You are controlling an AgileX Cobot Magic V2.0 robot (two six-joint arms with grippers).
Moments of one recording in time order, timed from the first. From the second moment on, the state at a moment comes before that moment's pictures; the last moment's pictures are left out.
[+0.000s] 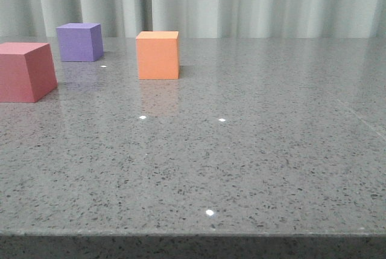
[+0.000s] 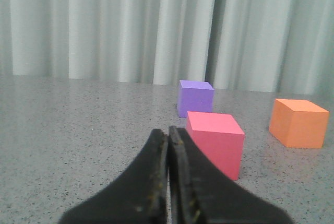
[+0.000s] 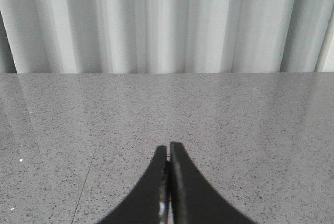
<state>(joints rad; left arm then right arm) -0.10 0.00 0.01 0.12 -0.03 -0.20 -0.04 0.35 -0.43 -0.03 0.21 0.05</state>
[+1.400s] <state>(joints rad) -0.10 0.98 -1.12 0.11 0.95 -0.20 -0.04 0.35 -0.43 -0.03 0.21 0.05</state>
